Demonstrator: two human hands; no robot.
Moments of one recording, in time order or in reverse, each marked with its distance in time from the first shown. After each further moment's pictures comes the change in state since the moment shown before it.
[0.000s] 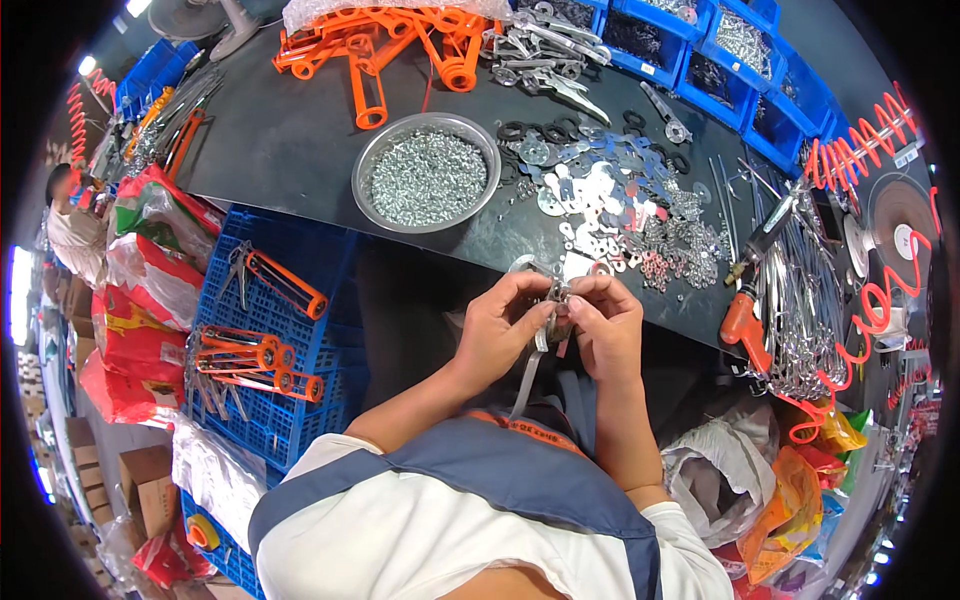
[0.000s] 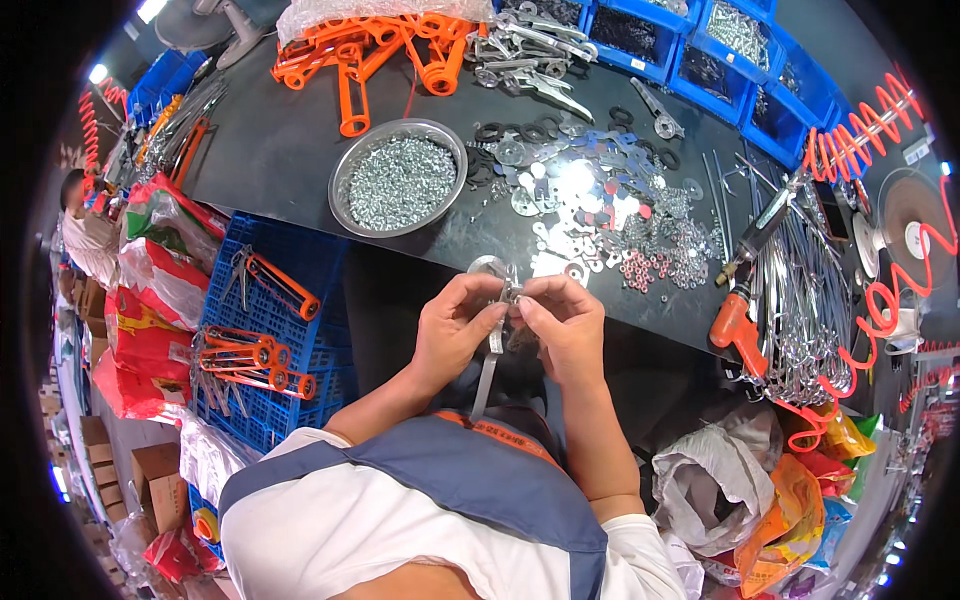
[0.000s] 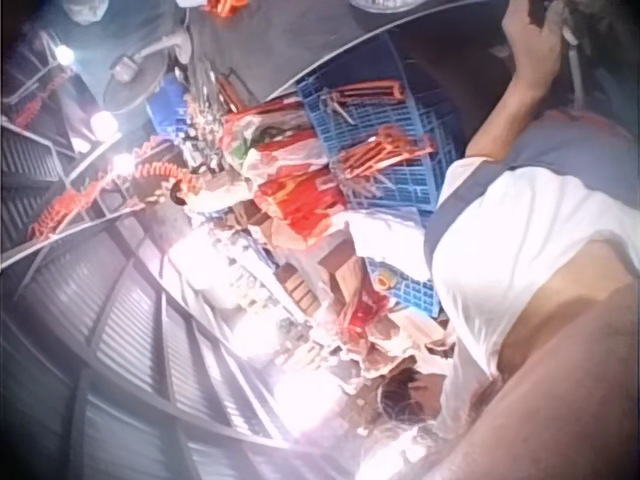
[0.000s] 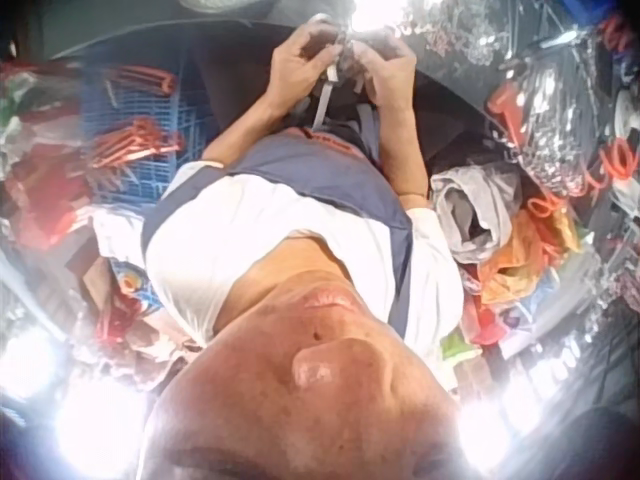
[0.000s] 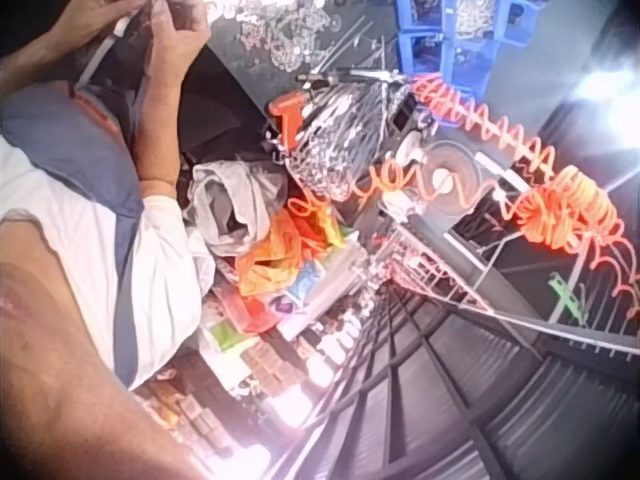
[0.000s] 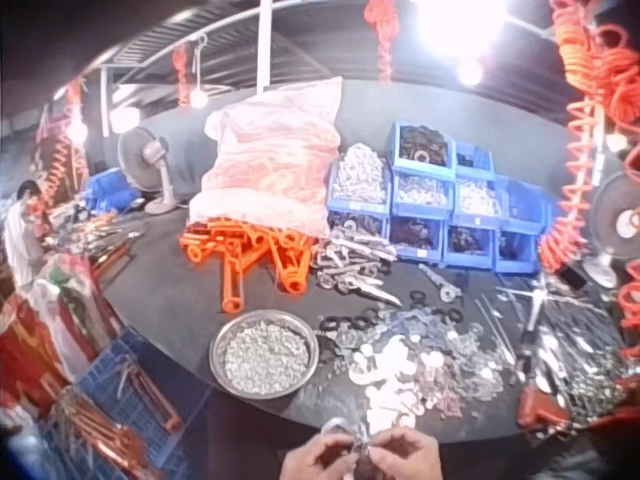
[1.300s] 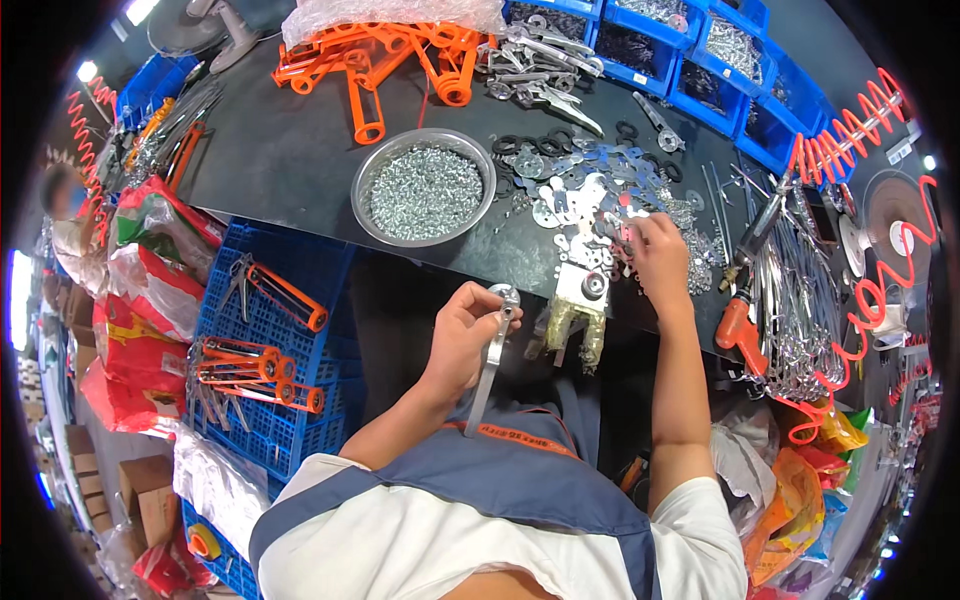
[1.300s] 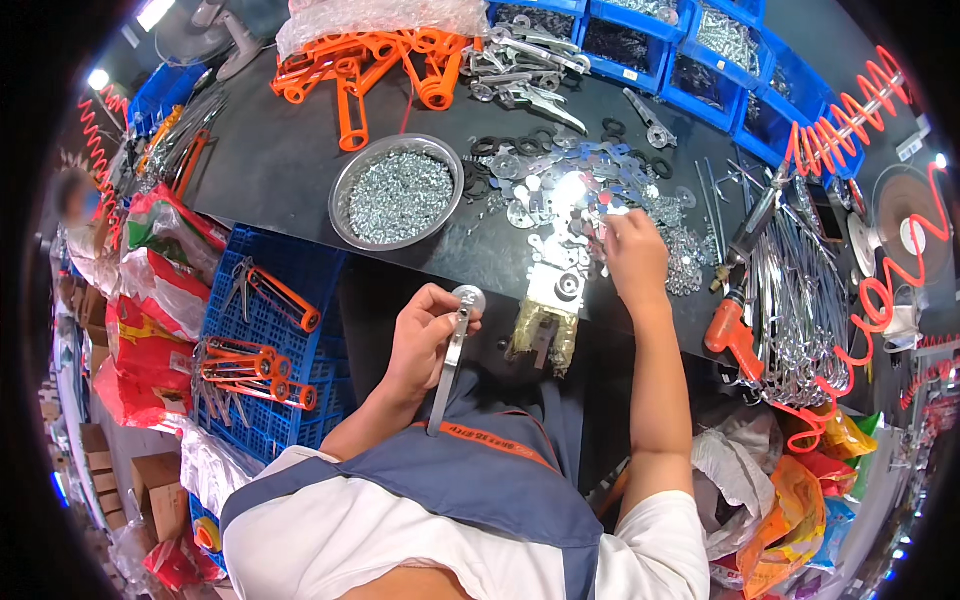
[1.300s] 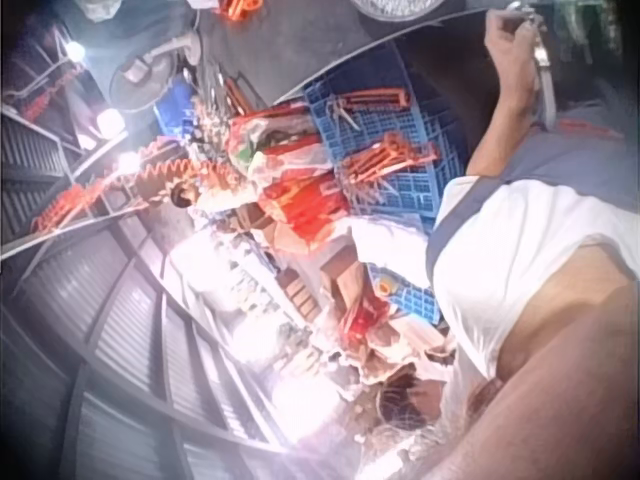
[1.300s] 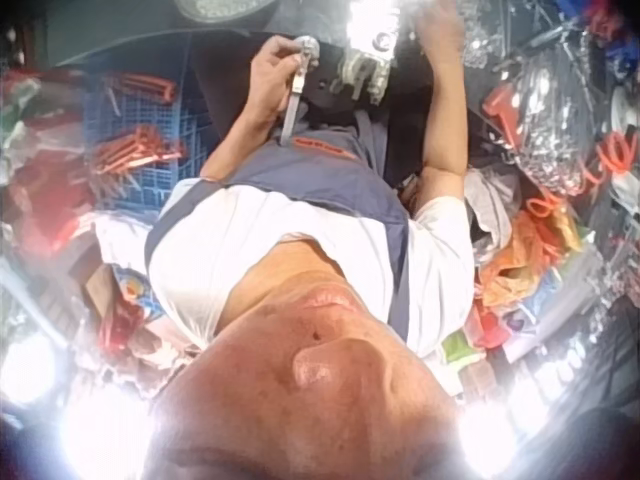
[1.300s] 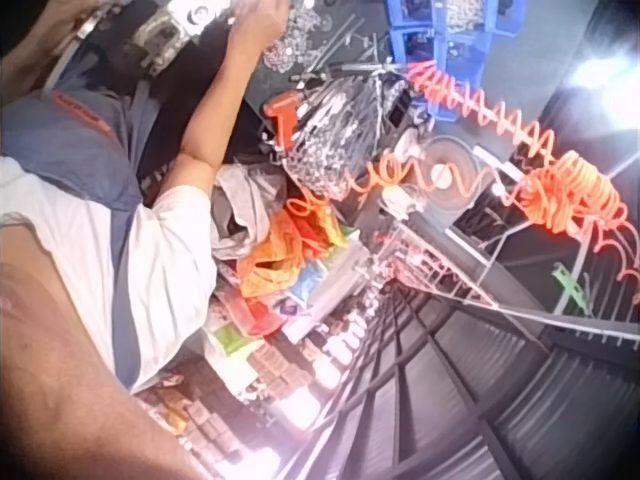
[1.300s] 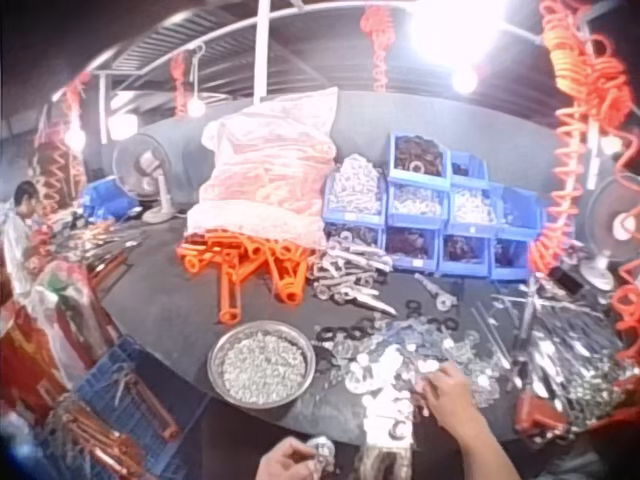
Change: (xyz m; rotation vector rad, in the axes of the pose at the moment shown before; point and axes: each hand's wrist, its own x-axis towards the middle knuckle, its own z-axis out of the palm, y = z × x) left_hand -0.007 0.002 -0.021 -0.294 0.195 -0.234; right_hand 0.093 -0.046 -0.090 -1.703 0.088 -0.666
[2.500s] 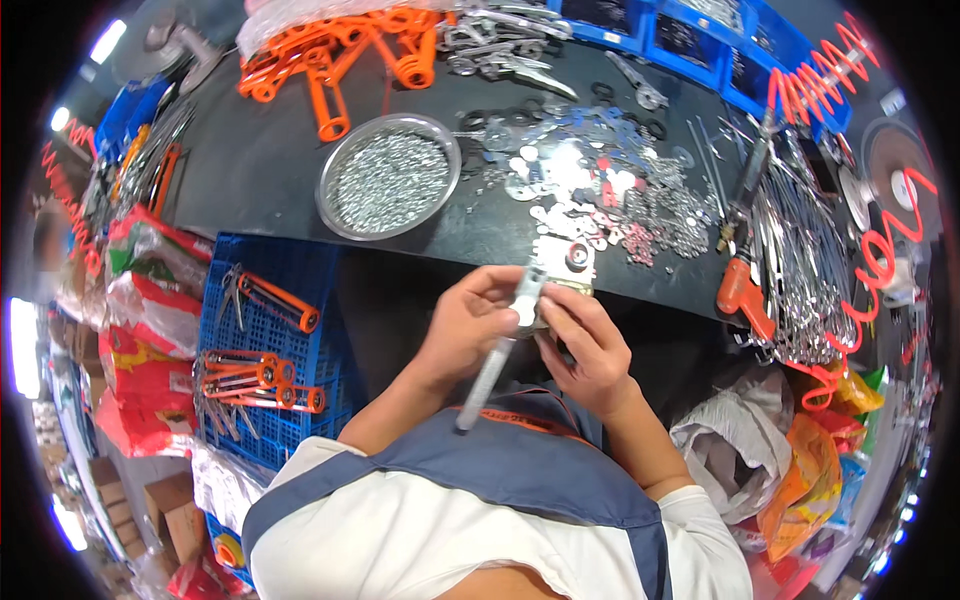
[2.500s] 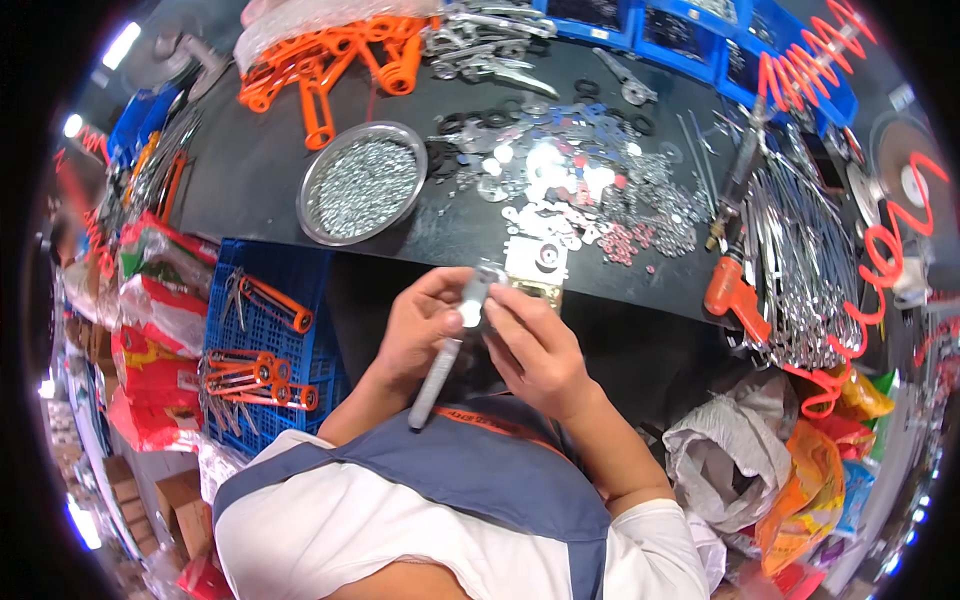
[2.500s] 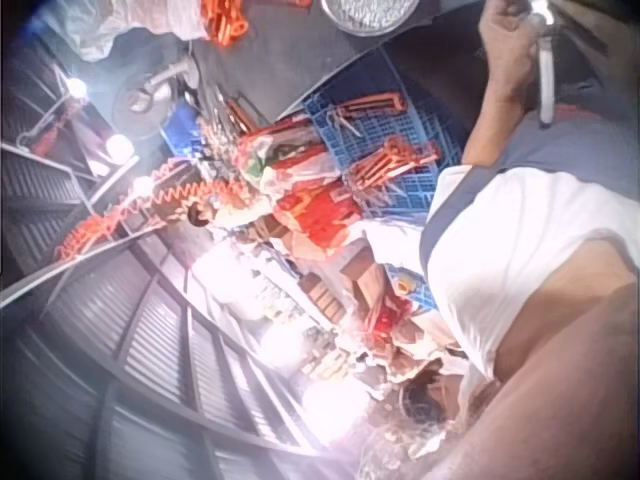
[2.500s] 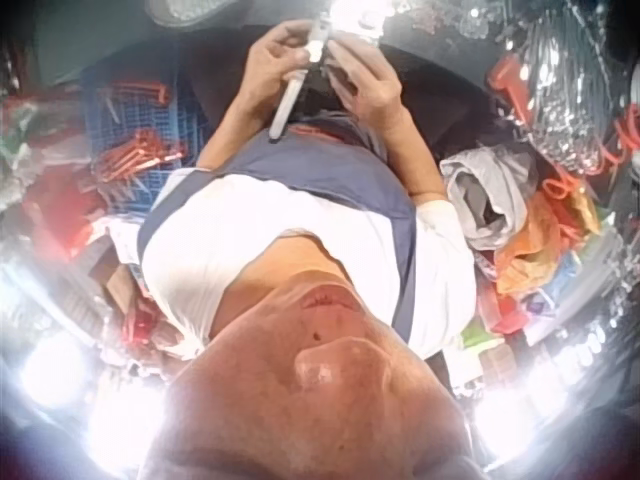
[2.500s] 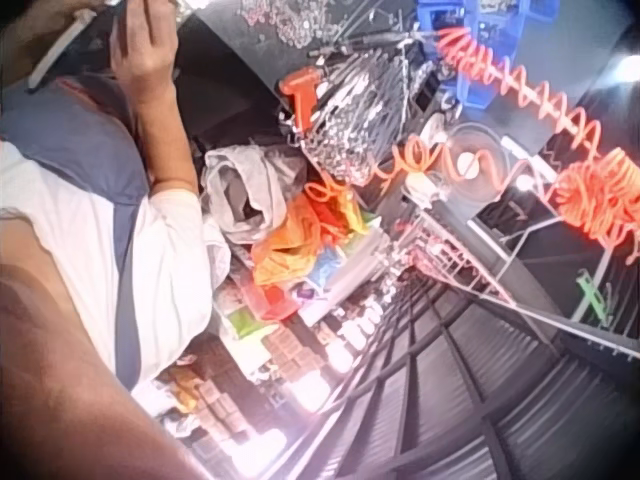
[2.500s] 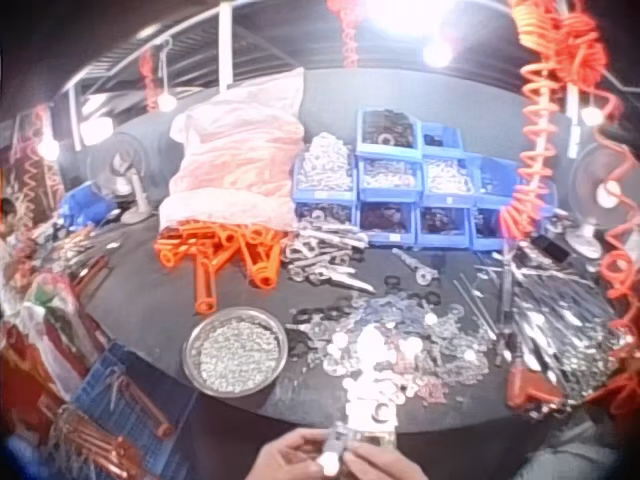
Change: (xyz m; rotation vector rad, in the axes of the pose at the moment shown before) left_hand 0.008 0.001 0.019 -0.063 -0.333 -0.137; right_hand -0.082 -0.115 -0.038 0.391 0.258 -0.241
